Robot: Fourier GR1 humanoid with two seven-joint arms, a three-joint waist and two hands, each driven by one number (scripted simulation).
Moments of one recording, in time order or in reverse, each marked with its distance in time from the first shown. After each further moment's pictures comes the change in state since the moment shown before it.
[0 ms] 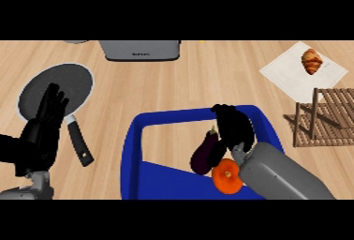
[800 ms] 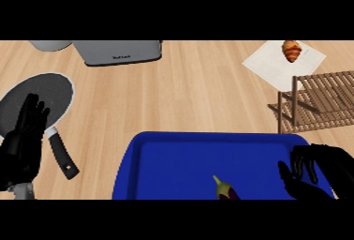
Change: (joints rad) left arm 0.084 0.019 0.065 -0.030 0.014 0.011 -0.016; right arm 0.594 -0.630 -0.267 -0.600 -0.239 -0.279 -0.579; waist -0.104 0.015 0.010
